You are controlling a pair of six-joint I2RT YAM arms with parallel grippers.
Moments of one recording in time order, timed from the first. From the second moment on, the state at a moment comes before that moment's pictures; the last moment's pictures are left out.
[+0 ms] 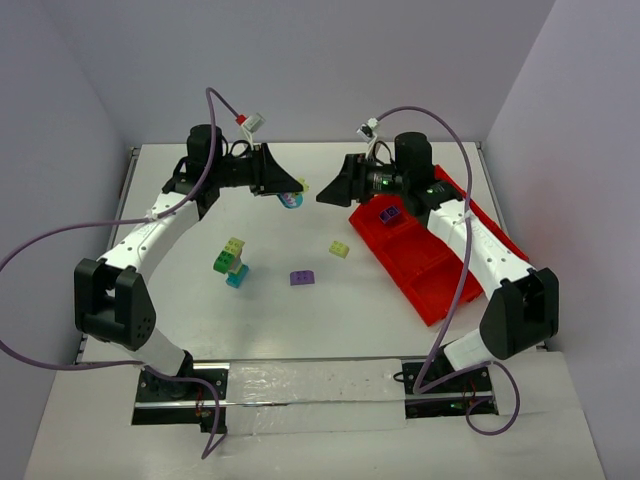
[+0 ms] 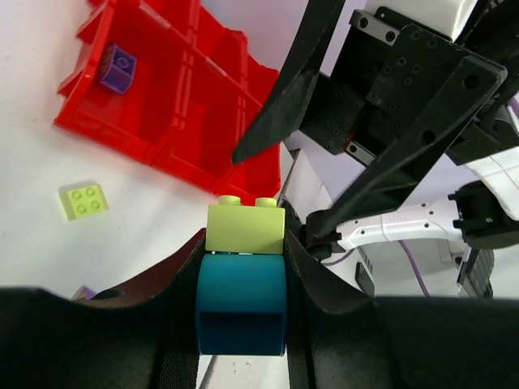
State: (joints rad) left arm -0.33 1.58 1.34 -0.08 0.95 -0.67; right arm 0.35 1.46 1.27 -0.16 -0.78 0.45
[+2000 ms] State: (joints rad) left arm -0.33 1.55 1.25 0.24 1.13 -0.80; right arm 0.40 1.58 1.27 0.25 -1.09 0.80
